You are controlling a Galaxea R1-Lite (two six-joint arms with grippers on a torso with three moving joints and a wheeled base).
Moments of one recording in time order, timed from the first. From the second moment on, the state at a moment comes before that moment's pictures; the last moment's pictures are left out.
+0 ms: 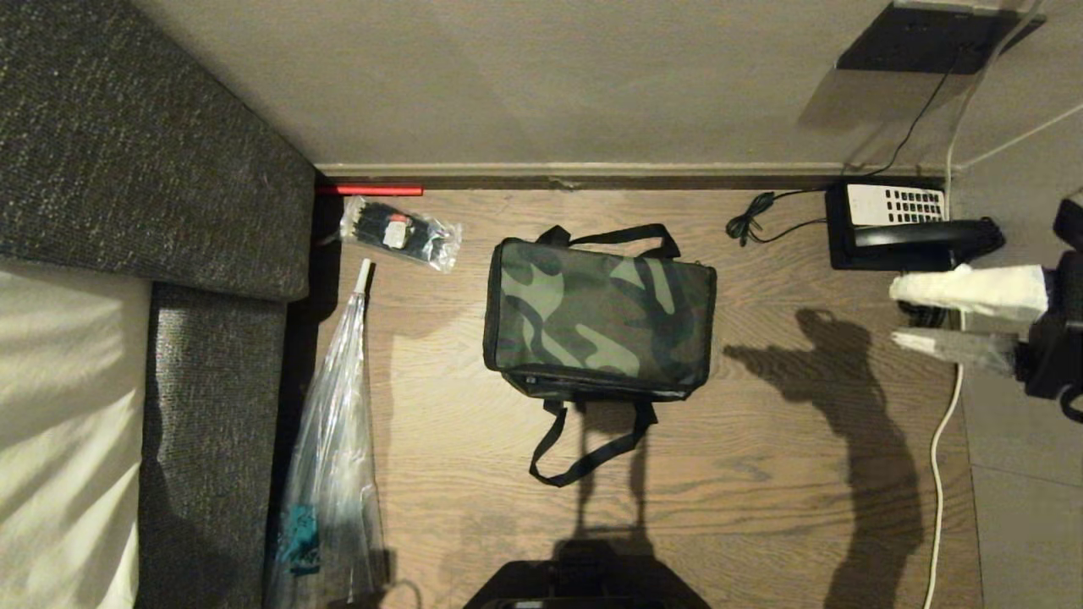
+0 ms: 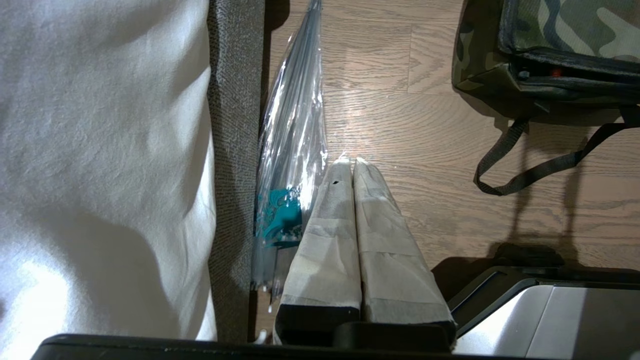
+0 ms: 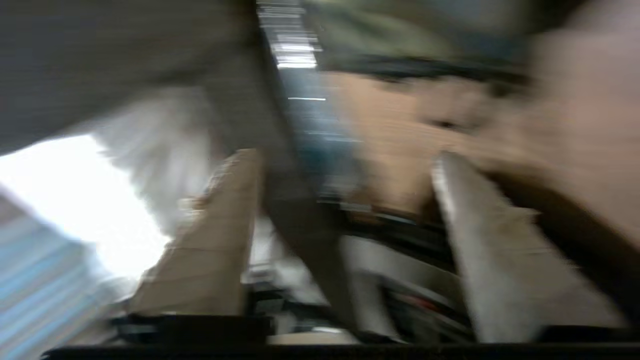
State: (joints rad) left arm 0.00 0.00 0.00 0.00 0.00 0.00; right arm -0.07 1.22 -0.84 -0.04 0.82 0.55
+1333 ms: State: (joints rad) left arm 0.00 0.00 0.00 0.00 0.00 0.00; right arm 0.00 0.02 0.00 -0.18 0.01 -0.04
